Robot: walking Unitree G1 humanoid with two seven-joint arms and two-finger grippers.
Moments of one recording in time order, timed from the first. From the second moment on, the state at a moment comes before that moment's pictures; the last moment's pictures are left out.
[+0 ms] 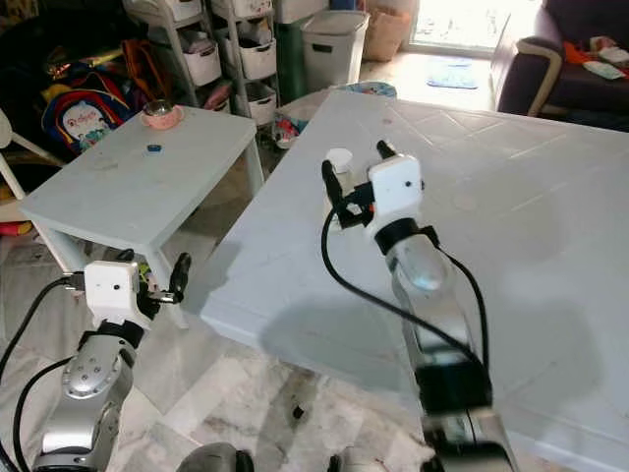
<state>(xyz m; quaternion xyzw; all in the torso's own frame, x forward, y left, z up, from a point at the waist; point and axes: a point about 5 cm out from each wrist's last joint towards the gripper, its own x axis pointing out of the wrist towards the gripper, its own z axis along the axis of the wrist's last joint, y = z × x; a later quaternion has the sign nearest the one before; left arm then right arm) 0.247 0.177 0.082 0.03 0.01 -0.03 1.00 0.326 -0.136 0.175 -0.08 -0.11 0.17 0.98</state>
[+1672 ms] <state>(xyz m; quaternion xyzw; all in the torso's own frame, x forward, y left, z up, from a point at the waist) 0.245 0.174 0.083 0.03 0.02 -0.03 1.00 0.371 -0.130 0.158 -0.07 -0.04 0.20 0.98</state>
